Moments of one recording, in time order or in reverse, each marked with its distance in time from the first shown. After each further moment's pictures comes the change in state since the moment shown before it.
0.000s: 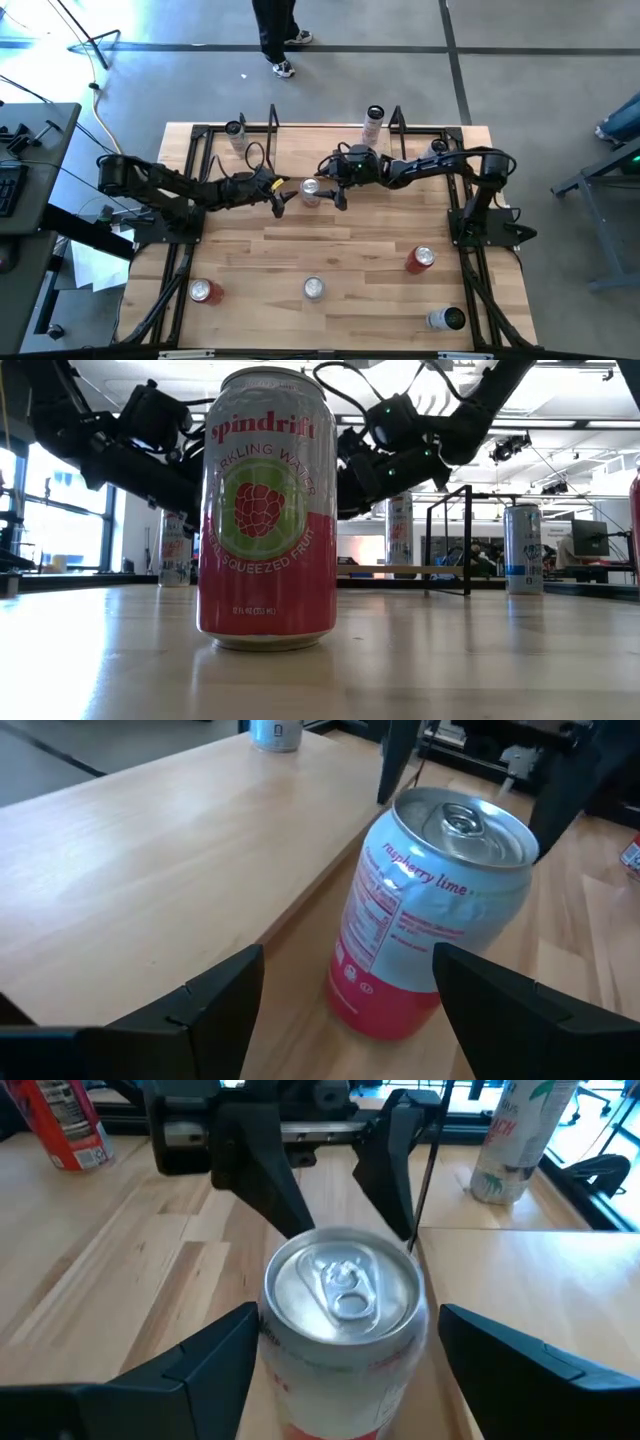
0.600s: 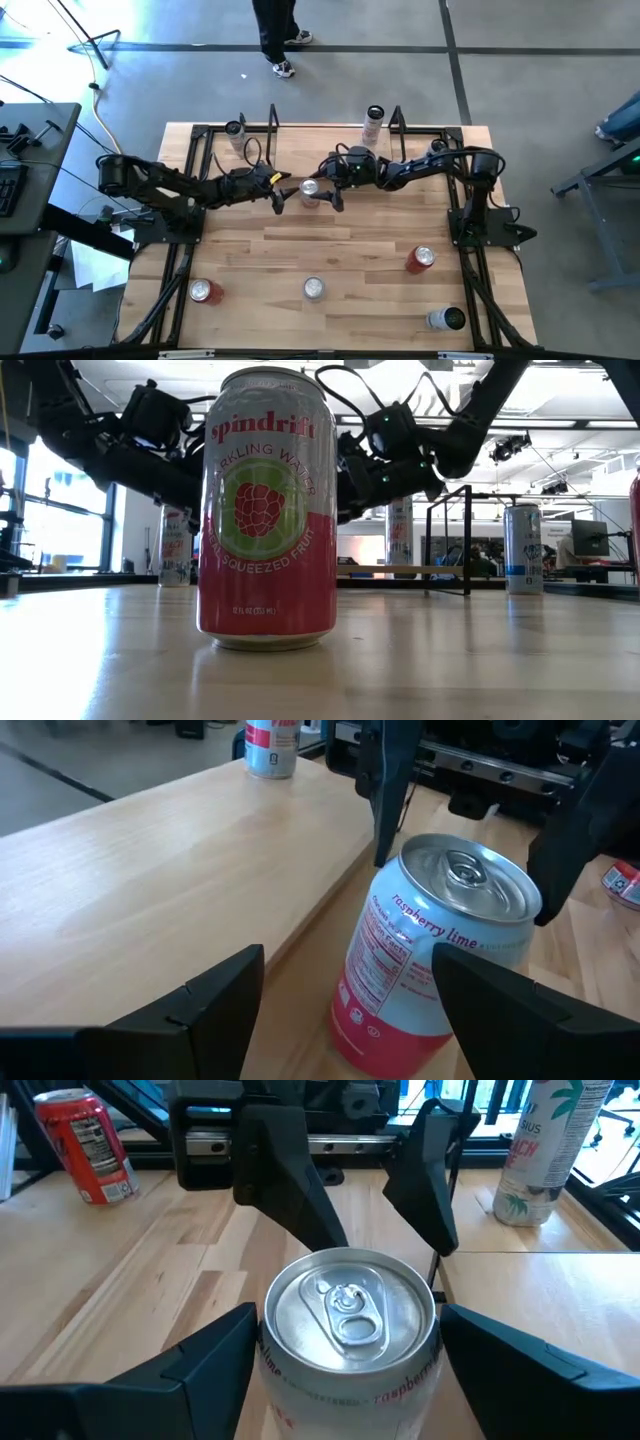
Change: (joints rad) left arm 0.045 0.000 0.007 0.049 0.056 0.017; right arm 0.003 0.078 0.001 0.155 -0.073 0.058
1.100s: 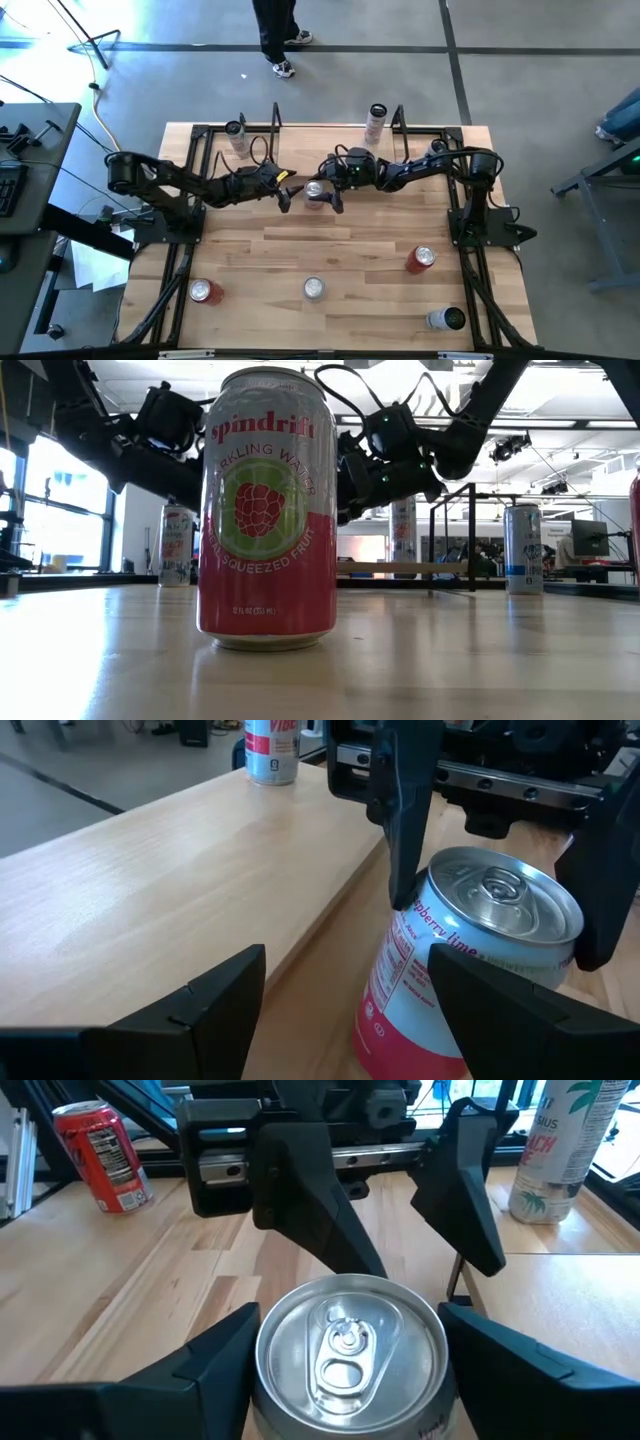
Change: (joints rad) left arm 0.001 0.081 0.064 0.018 -0.012 0.035; right arm 0.010 0.014 0.001 0.009 -0.010 0.038
